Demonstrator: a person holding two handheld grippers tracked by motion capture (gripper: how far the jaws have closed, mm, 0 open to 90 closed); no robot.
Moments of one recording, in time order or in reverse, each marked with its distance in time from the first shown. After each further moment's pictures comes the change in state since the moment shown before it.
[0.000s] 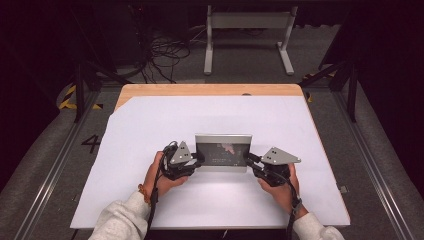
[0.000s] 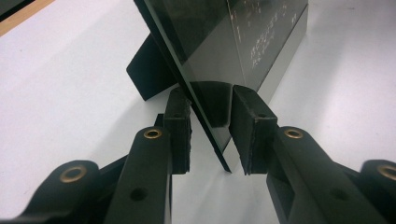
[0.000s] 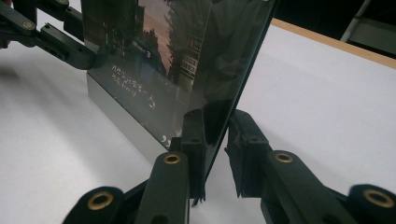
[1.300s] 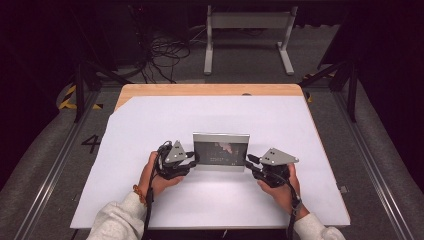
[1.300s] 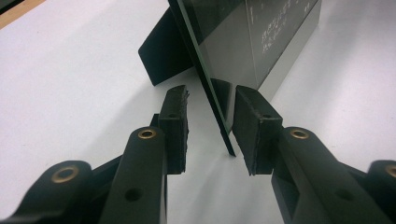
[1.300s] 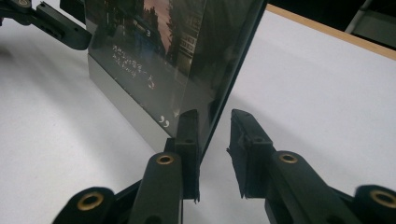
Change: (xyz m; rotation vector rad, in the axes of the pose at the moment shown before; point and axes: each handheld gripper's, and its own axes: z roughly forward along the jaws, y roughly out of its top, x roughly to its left) left arm 0.007 -0.009 -0.008 0.014 0.017 -0.032; right arm 0.001 0.000 -0.001 0.042 0.005 -0.022
